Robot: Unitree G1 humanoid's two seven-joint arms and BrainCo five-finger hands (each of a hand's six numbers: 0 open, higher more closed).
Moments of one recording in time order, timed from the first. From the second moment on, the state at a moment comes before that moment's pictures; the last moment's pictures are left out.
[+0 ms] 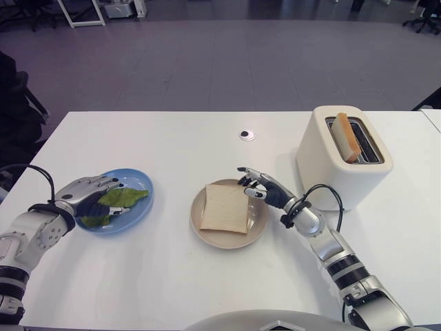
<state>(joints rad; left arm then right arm) -0.06 1.08 -0.08 0.53 0.75 -0.47 -0.08 -0.25 -0.23 0.38 0.26 -0.36 -0.30 0.18</state>
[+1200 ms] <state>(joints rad) -0.33 0.63 -0.17 0.47 0.53 -0.75 0.14 -0.16 -0.27 0.14 -0.22 -0.21 -0.20 0.23</state>
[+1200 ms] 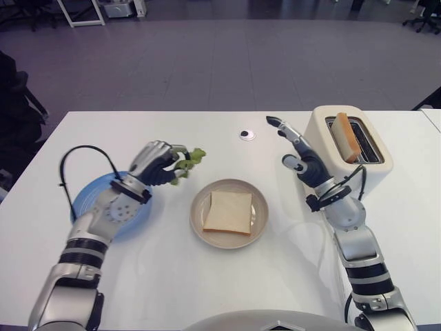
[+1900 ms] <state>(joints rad) -0.30 0.53 -0.45 0.45 0.62 -0.85 -0.06 -0.12 -0.33 0.00 -0.33 -0.13 -0.13 0.26</state>
